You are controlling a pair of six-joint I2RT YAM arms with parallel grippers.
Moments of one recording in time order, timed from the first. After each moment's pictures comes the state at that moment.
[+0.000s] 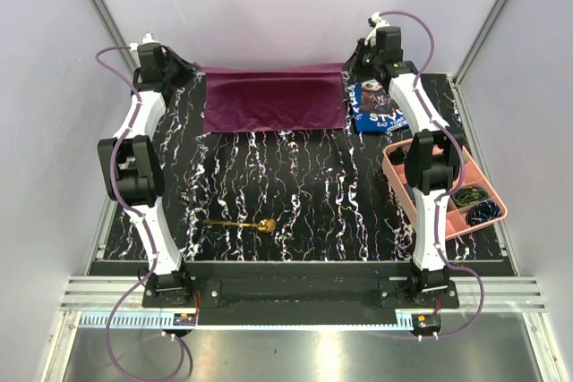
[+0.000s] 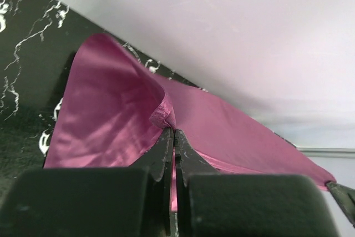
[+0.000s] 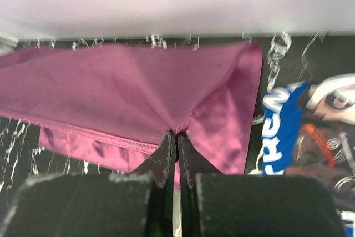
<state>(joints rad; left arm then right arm) 0.10 2.04 1.77 -0.09 0.26 -0.75 0.16 2.30 2.22 -0.36 -0.26 0.36</state>
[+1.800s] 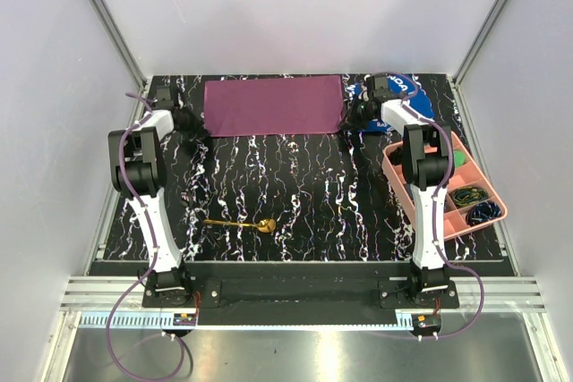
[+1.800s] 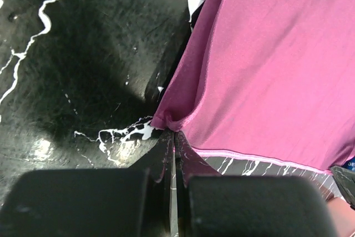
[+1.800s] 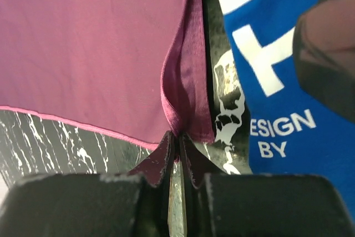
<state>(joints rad) 0.13 2.20 1.58 -0.37 0.31 -0.68 0.15 2.38 1.84 -0.38 -0.38 0.52</state>
